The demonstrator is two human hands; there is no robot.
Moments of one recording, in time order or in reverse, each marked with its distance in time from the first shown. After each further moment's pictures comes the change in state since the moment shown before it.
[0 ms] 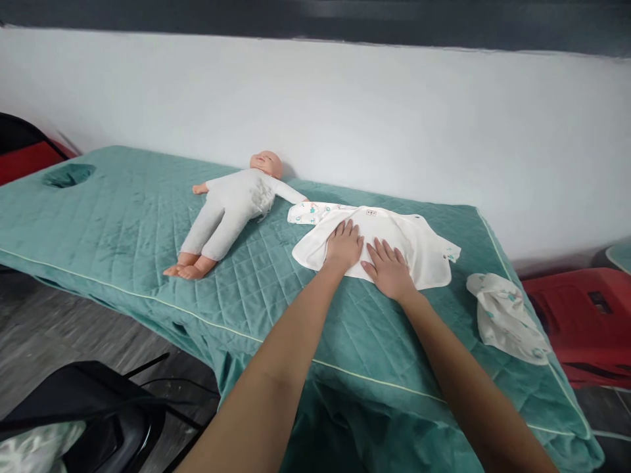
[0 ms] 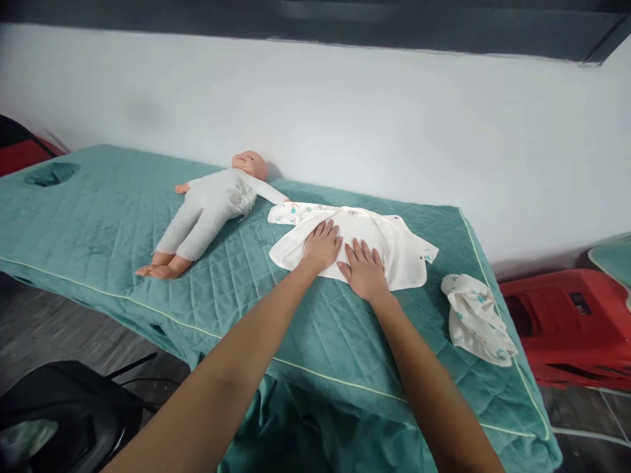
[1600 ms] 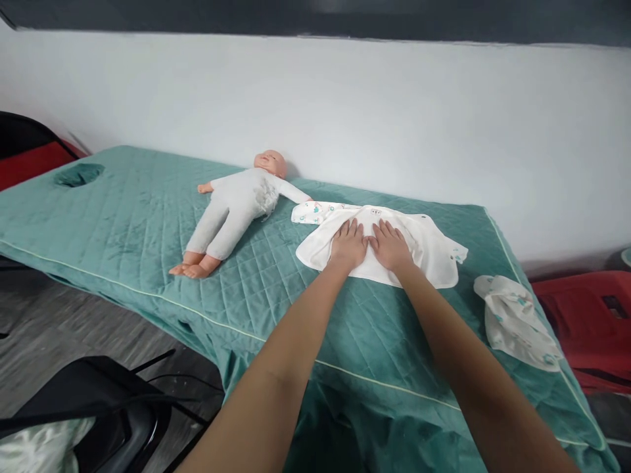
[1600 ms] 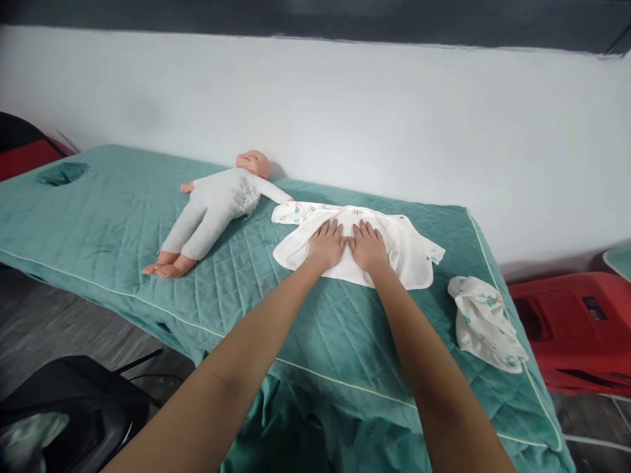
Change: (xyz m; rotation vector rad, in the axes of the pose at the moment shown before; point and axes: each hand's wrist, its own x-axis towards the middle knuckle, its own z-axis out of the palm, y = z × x) left_hand 0.005 0.001 0.001 0.004 -0.059 -0.009; right_hand 0.072 0.024 0.011 0.059 0.006 0.073
